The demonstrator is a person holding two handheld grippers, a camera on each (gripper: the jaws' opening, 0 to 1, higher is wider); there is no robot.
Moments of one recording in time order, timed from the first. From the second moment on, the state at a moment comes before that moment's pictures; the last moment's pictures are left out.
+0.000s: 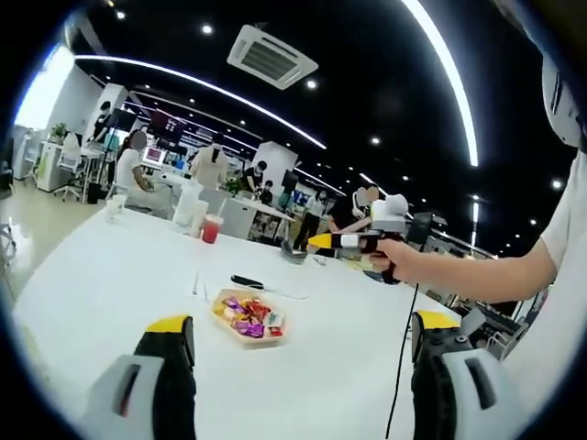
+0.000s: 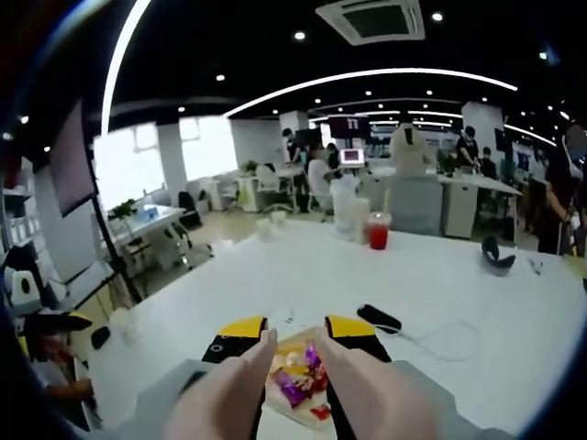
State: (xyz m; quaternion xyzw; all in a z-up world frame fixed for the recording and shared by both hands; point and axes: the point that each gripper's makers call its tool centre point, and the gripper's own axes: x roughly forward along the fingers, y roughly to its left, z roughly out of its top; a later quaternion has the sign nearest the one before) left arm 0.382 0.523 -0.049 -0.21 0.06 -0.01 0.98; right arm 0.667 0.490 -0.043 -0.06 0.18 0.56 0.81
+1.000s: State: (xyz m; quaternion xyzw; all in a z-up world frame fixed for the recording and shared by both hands) left arm 0.407 0.495 -0.035 -0.24 0.06 -0.07 0.97; right arm 0.651 0.458 -0.014 -0.01 0.16 0.57 0.80
